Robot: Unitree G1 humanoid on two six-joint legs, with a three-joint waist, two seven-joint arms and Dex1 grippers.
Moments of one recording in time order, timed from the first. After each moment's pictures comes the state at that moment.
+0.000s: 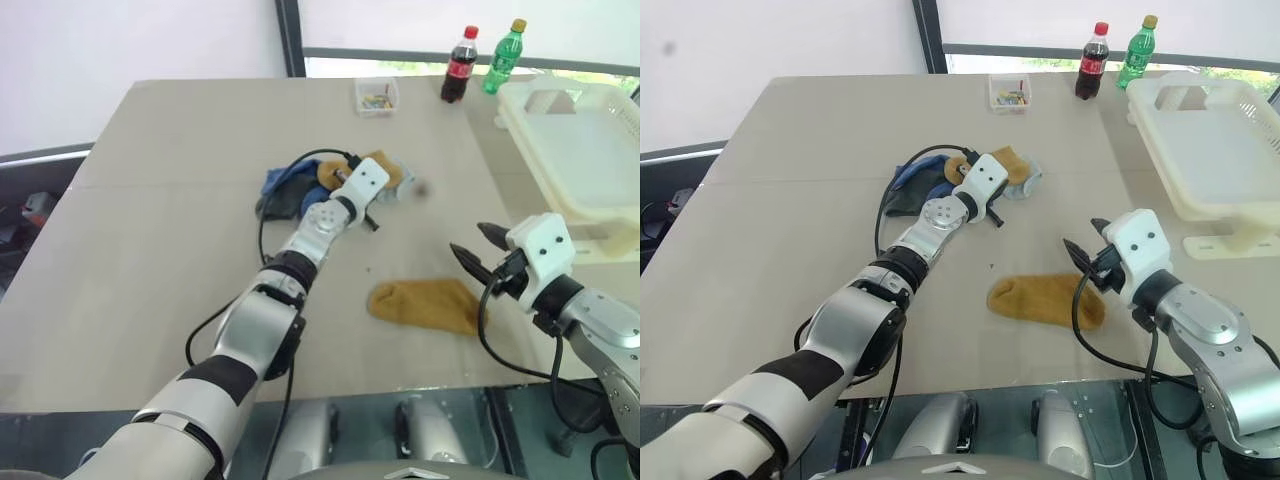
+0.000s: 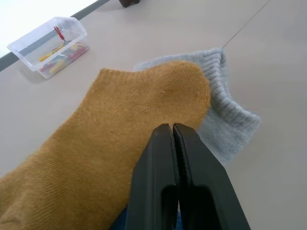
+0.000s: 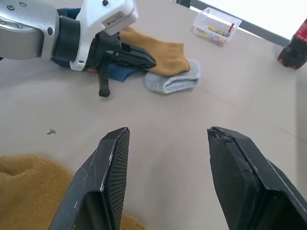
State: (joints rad) left arm -1.09 0.08 -0.19 1.16 0.14 -0.19 -0.30; right arm -0.03 -0.61 -0.14 -0.79 0.39 0.74 0.37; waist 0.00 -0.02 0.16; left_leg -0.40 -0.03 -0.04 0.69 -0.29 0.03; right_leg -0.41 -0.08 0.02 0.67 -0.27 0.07
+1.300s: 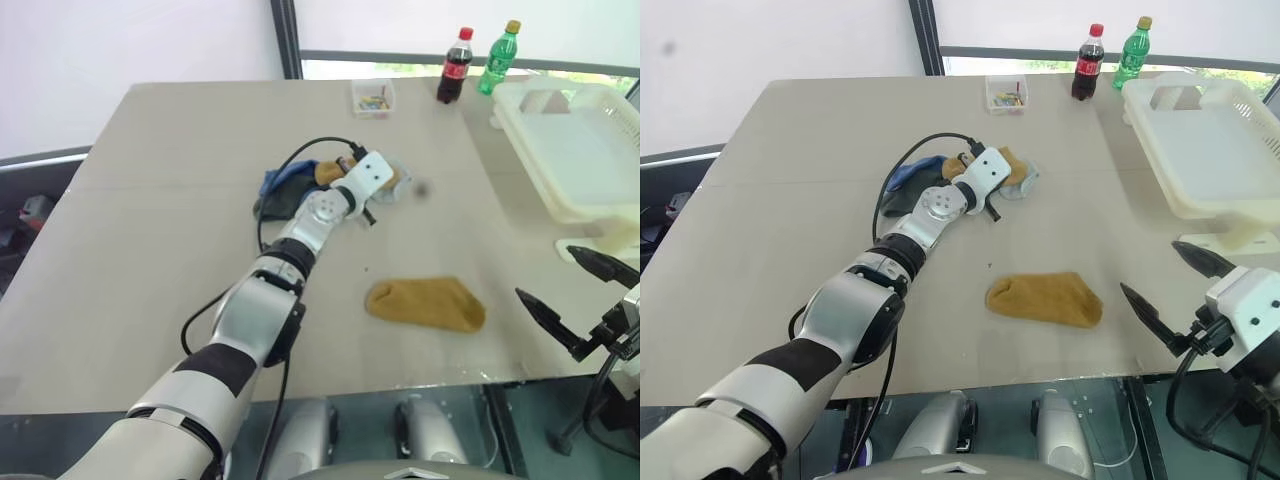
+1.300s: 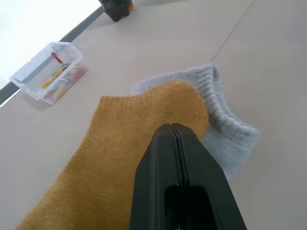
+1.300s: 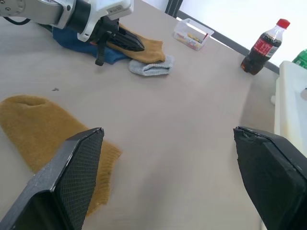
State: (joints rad) left arm -1.17 0.09 -0.19 1.25 0.25 -0.23 -0.32; right arm 0.45 -0.61 -0.62 -0.81 0.49 0.34 0.71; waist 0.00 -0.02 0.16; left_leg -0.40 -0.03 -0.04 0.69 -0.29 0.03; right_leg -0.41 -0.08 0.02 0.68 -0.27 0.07
